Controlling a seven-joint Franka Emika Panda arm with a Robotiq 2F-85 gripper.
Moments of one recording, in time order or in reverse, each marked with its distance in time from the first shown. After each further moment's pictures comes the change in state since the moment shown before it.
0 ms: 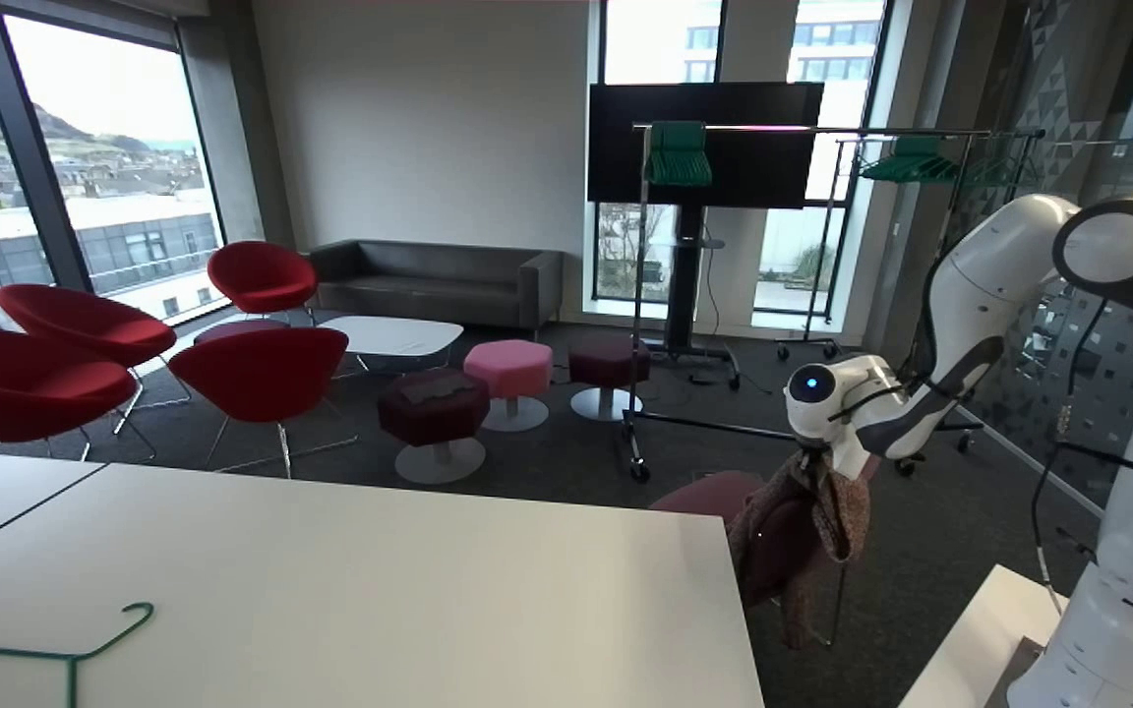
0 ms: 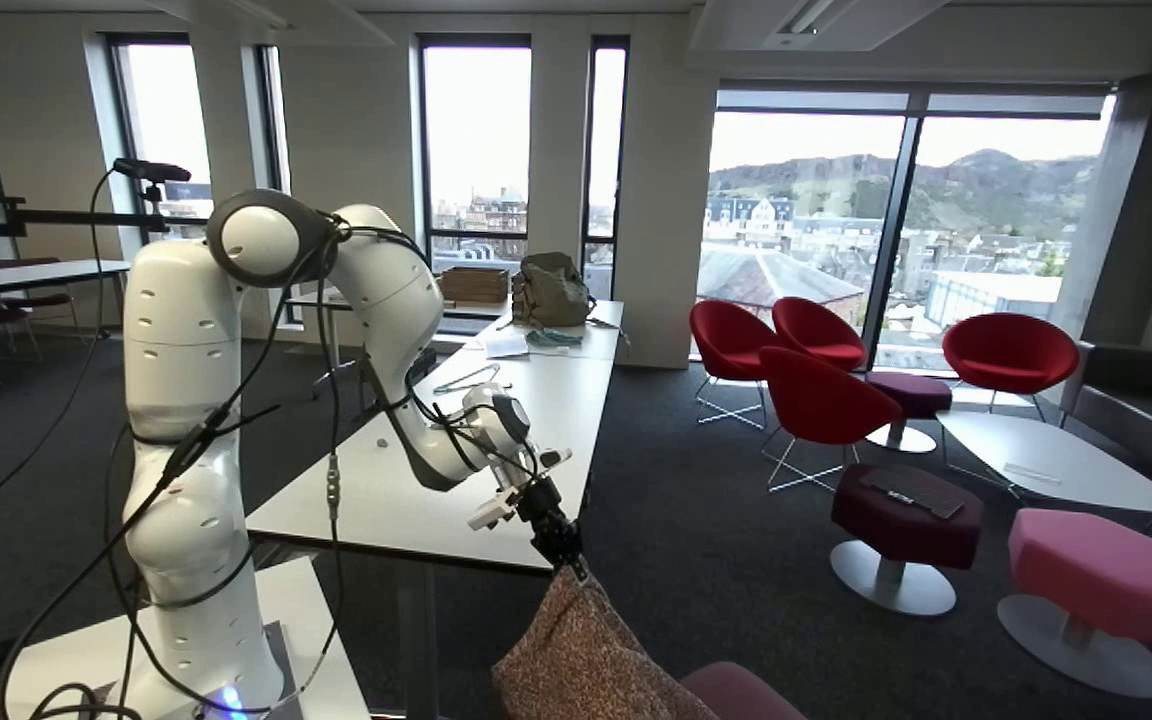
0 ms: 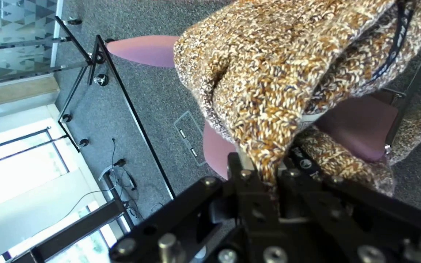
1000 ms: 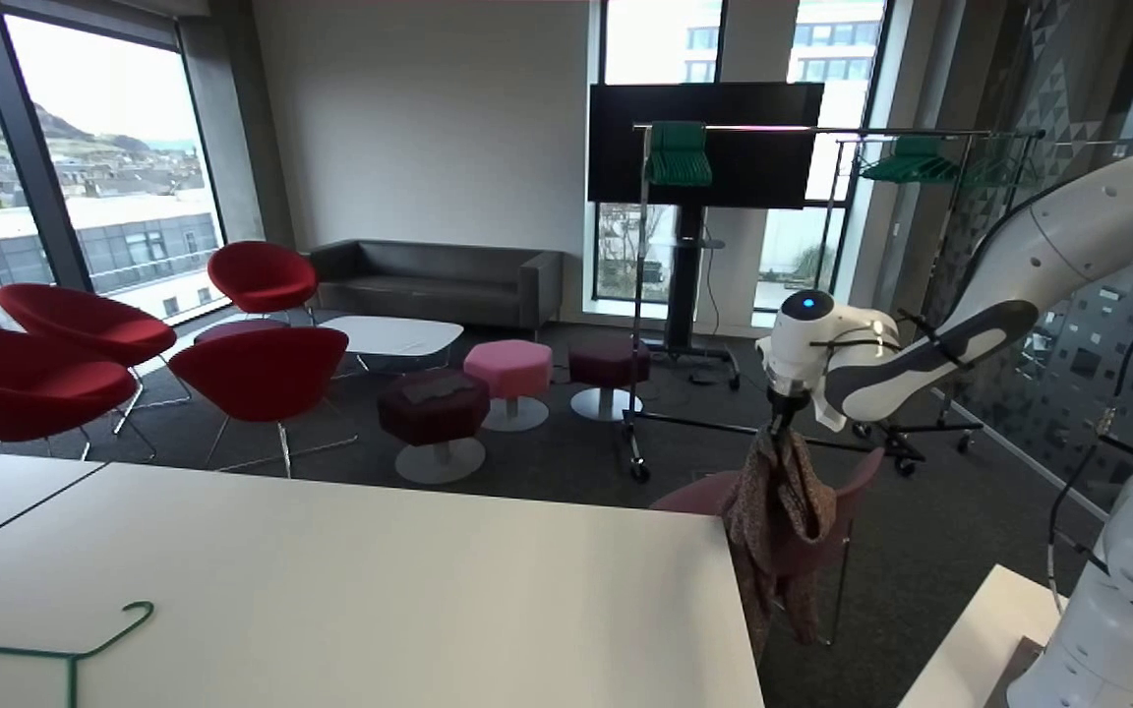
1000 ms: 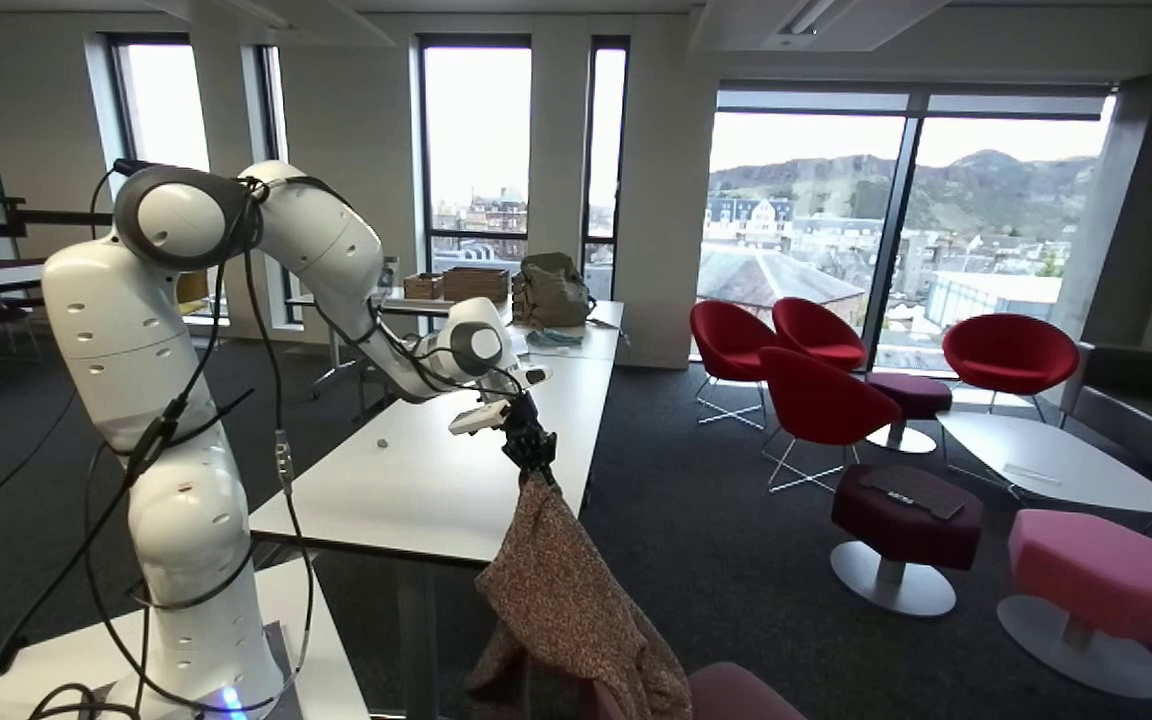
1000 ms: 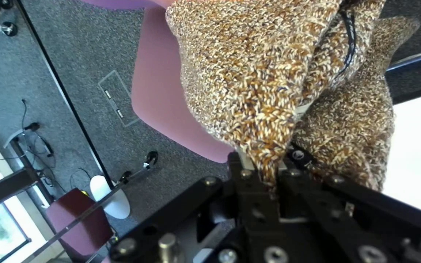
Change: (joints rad) arm 0.084 -0.264 0.127 -0.002 0.637 -0.037 -0.593
